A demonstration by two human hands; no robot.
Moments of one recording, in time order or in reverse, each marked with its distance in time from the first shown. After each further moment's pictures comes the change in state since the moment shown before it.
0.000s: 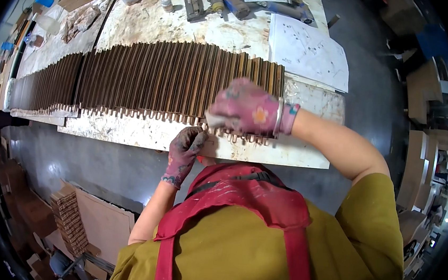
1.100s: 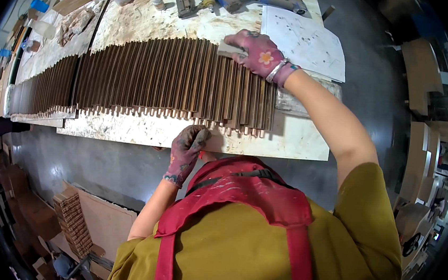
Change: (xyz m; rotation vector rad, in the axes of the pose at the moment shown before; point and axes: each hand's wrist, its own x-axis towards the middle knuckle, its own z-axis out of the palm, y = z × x) left_hand -0.009 0.010 0.014 0.017 -0.083 -0.026; right_hand -0.002 0.087 -0.005 0.067 0.403 0.389
